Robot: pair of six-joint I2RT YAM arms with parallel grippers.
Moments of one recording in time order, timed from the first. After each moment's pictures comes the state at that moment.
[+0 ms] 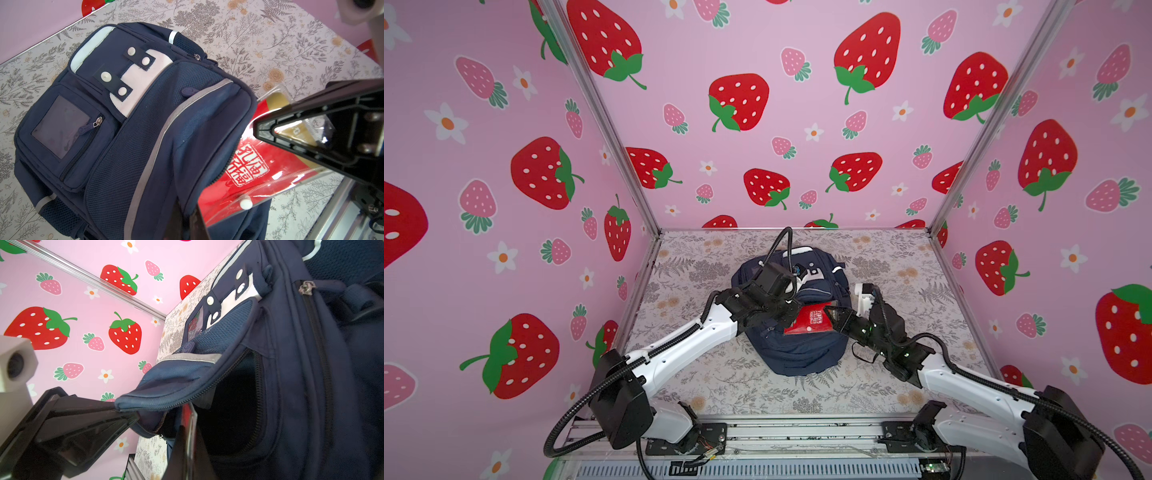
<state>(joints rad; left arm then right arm) -0.76 1.42 1.20 -0.59 0.02 -0.03 0.80 1.09 0.46 0.35 -0.05 1.00</state>
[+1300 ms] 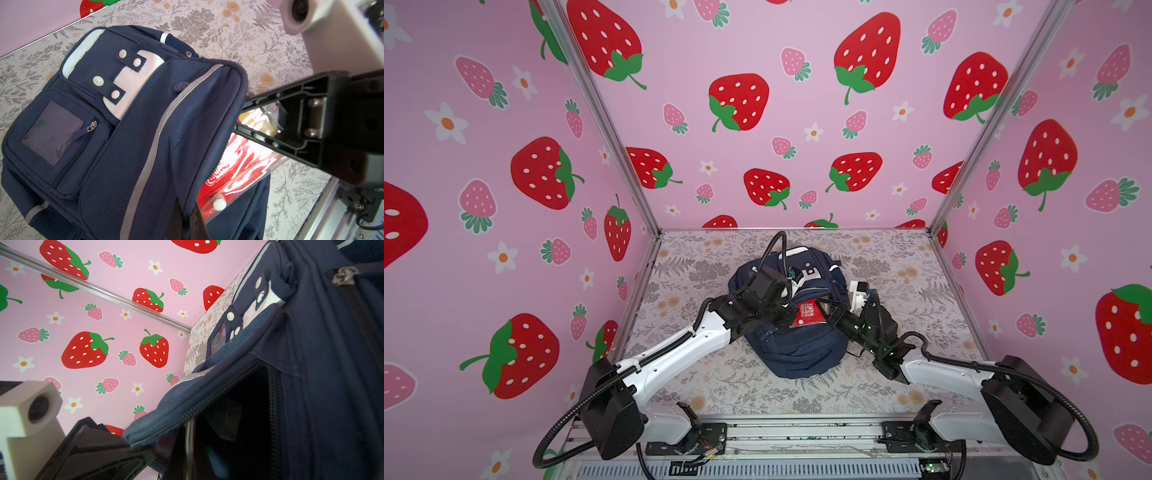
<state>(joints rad) -0.76 1.35 1.12 -0.54 0.04 -0.05 0.80 1.31 0.43 0.76 -0.07 1.14</state>
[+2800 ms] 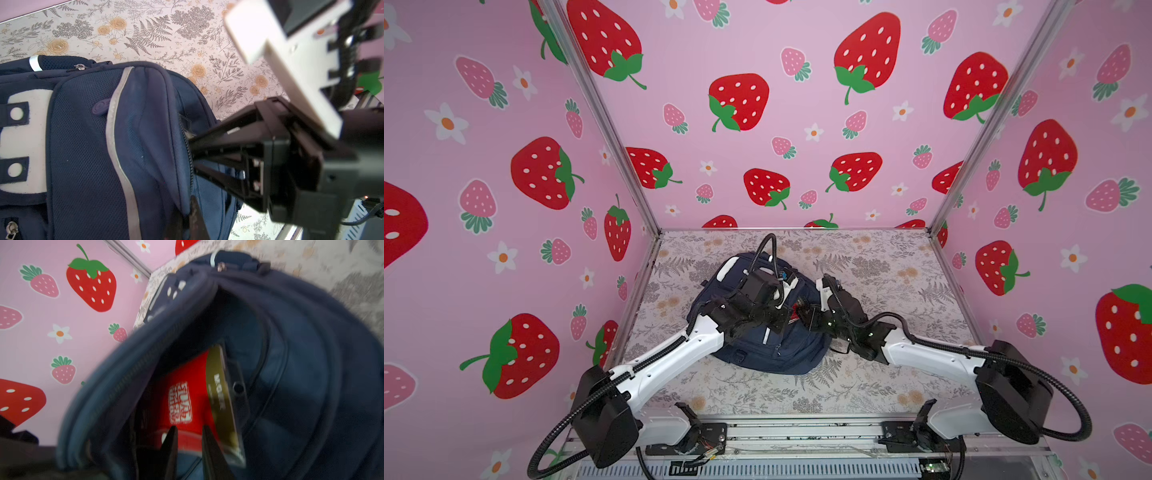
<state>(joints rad) -0.72 1.30 1.05 -0.52 0.12 -0.11 0.95 1.42 0.74 0.17 -0.01 0.79</state>
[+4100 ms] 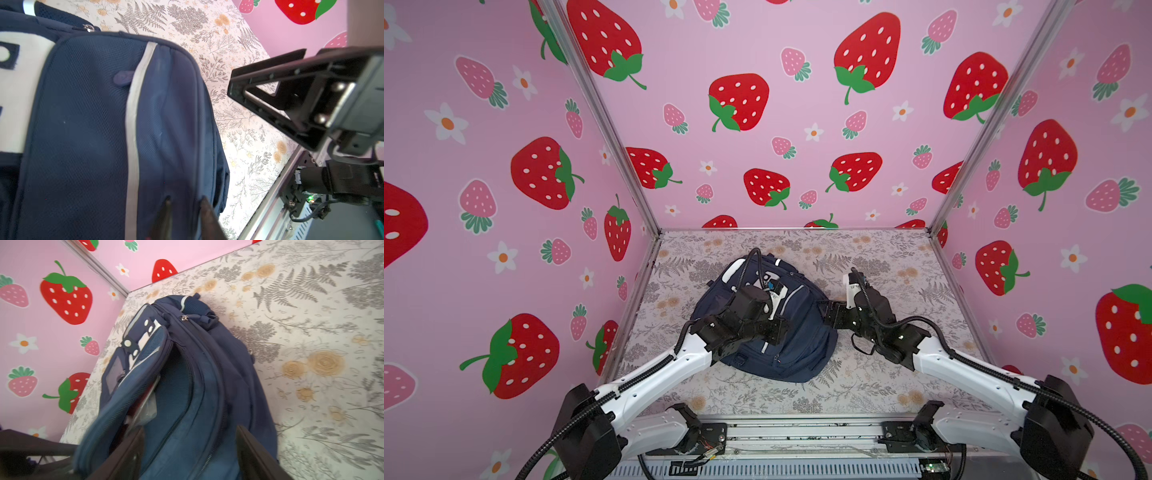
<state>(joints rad) -0.72 1.17 0.86 -0.40 0.20 -0.36 0.81 1.18 0.71 -0.06 0.08 0.63</state>
